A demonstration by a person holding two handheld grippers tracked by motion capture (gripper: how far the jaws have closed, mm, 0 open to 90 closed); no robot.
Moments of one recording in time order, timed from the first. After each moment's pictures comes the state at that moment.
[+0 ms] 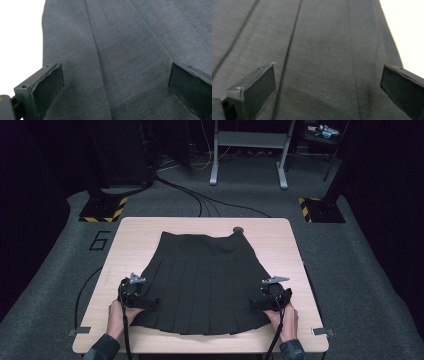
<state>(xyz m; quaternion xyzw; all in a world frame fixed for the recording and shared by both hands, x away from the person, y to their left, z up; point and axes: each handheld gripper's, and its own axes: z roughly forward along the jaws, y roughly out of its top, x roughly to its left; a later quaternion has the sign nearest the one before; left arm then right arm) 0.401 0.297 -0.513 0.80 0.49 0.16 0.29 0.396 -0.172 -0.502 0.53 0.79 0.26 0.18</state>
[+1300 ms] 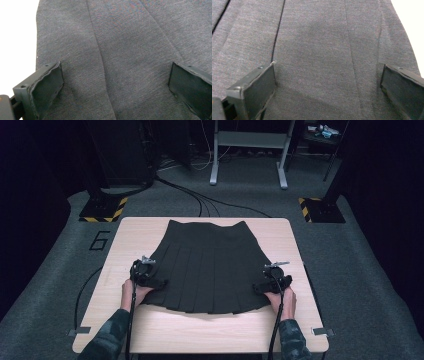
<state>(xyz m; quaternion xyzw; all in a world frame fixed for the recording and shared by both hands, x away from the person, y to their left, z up) 0.482 0.286 -0.520 0.81 0.49 0.16 0.30 0.463 -0.188 -0.514 0.57 0.77 0.25 0.16</state>
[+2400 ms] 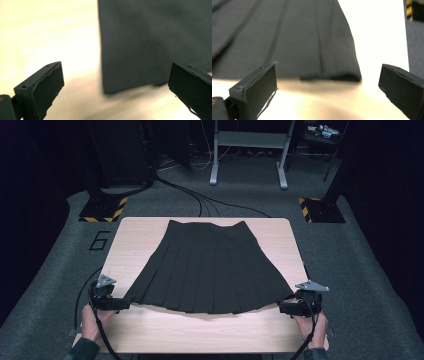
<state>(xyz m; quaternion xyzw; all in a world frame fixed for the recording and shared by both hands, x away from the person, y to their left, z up) 0.376 0.377 -0.504 0.76 0.52 0.20 0.33 0.360 -0.252 -0.477 0.55 0.74 0.32 0.23</state>
